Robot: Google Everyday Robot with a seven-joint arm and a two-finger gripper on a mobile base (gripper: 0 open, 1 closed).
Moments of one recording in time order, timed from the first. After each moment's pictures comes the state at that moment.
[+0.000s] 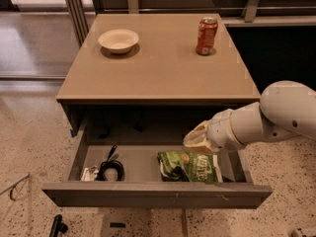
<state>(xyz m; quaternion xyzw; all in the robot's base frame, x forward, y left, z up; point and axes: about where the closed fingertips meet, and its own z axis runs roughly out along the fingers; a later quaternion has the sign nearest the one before) 0.478 -0.100 0.747 -0.59 0.72 0.17 0.33</state>
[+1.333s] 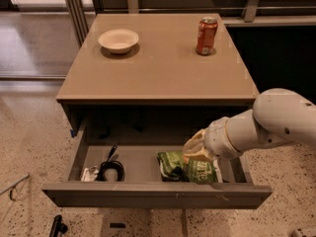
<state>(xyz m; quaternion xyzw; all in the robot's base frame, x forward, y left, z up) 0.467 -0.095 0.724 -0.61 0.71 0.17 0.31</state>
